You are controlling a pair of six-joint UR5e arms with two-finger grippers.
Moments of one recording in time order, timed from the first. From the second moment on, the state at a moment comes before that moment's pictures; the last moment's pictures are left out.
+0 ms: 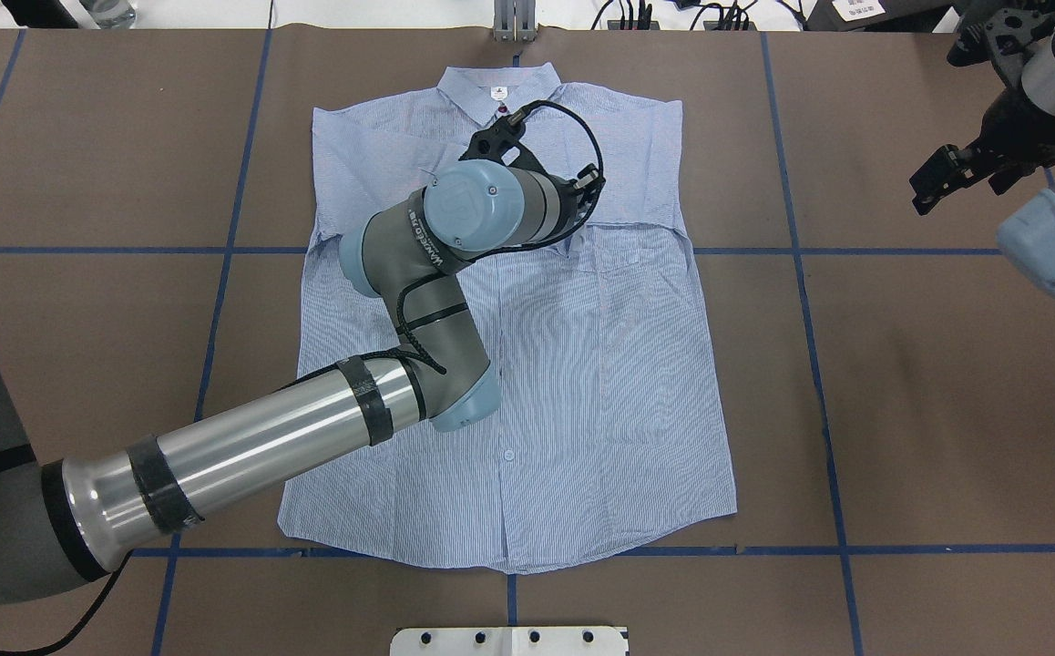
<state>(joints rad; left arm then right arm) -0.53 -2.65 -0.96 -2.51 -1.54 -1.72 1.14 -1.25 1.75 -1.74 2.19 0.31</state>
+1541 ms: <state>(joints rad) -0.54 -2.11 -1.82 -1.96 -1.62 -1.39 0.72 -1.48 1.98 -1.17 2.04 1.11</state>
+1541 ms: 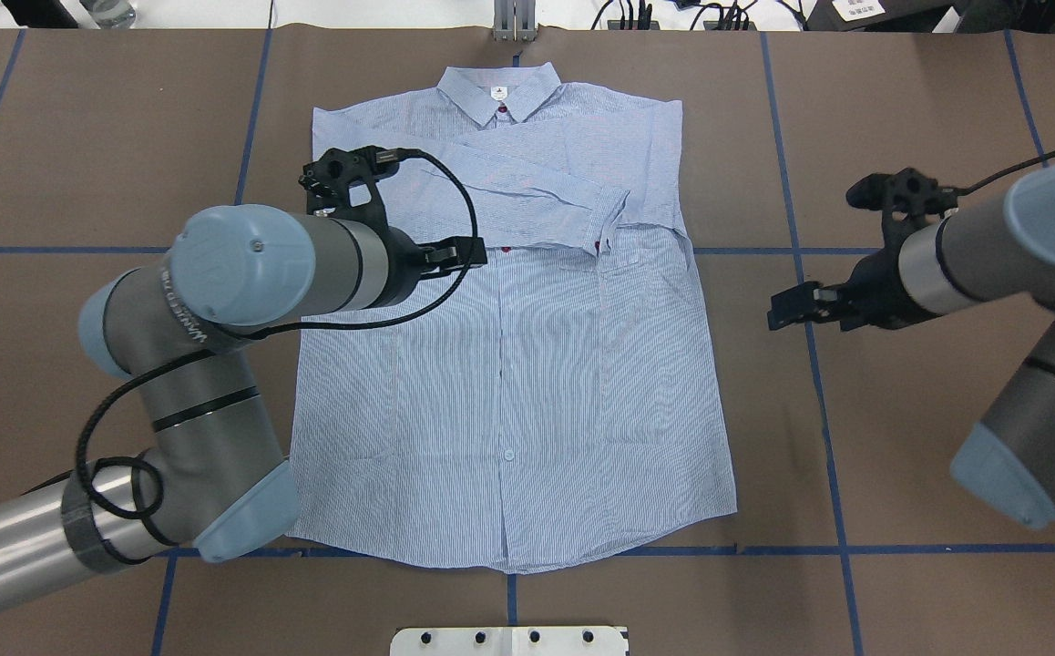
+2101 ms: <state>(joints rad) -0.55 -2.02 -1.90 -1.94 -1.62 -1.36 0.40 -1.50 2.02 -1.17 1.79 1.34</state>
